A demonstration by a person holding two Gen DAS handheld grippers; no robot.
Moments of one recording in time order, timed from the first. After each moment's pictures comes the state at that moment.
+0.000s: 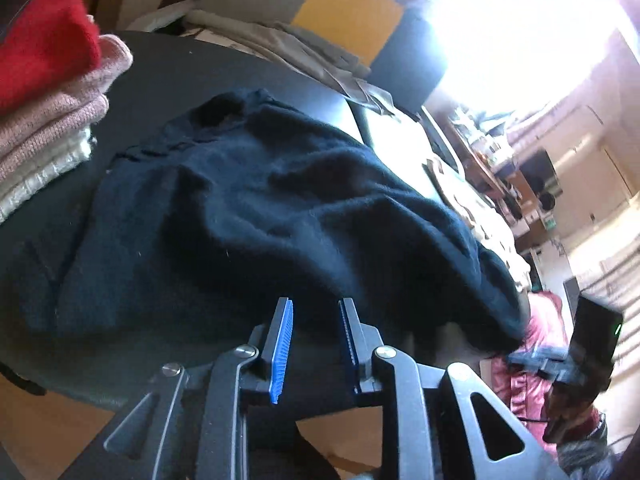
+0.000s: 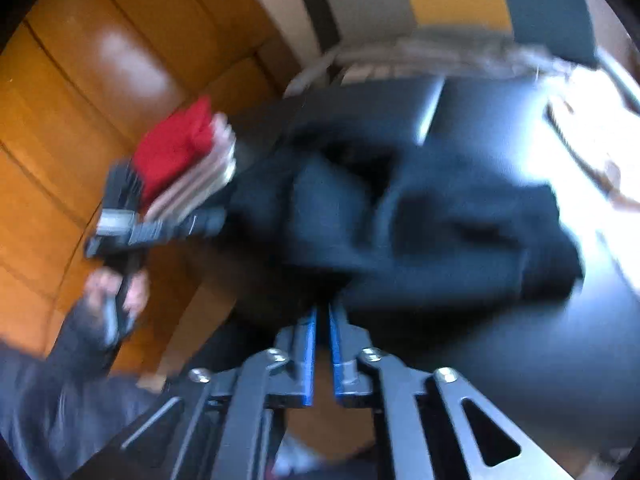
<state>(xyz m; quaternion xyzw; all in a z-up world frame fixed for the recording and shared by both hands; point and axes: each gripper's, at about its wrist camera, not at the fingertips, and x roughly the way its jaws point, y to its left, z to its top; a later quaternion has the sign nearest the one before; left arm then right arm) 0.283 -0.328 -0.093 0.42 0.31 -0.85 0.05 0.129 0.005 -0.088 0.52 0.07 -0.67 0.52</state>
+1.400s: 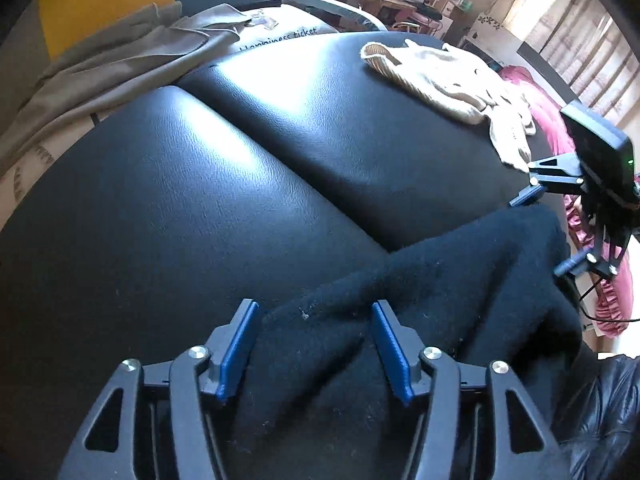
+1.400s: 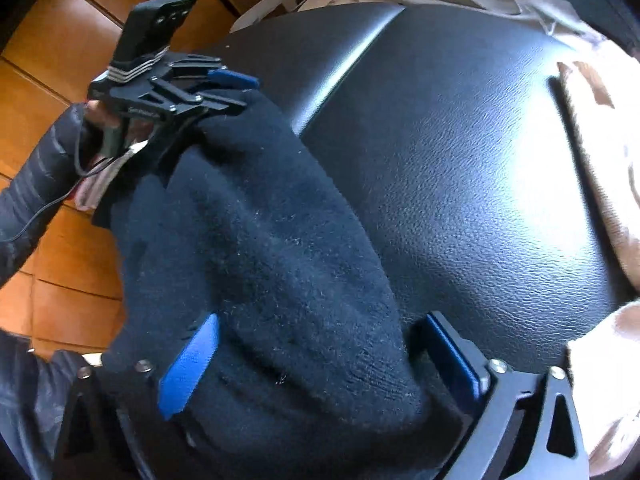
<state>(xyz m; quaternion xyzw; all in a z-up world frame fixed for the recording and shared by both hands) -0.012 -0.347 -0.112 0.55 0.00 -0.81 -0.19 -0.079 -0.059 -0.138 0.57 0.17 -0.61 0.52</state>
